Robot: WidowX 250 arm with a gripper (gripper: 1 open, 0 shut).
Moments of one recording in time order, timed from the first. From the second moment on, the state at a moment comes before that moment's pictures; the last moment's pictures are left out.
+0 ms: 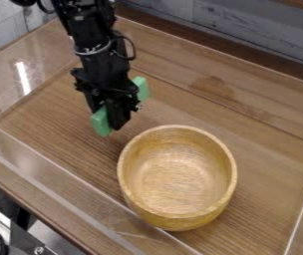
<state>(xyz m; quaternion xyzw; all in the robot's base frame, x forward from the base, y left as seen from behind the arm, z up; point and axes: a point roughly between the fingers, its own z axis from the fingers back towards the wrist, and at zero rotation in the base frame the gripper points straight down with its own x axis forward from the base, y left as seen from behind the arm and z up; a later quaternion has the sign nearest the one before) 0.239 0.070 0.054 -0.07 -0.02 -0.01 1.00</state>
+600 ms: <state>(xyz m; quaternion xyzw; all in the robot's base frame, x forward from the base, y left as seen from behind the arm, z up) 0.246 0.075 0.052 -0.08 -0.02 0.00 1.00</state>
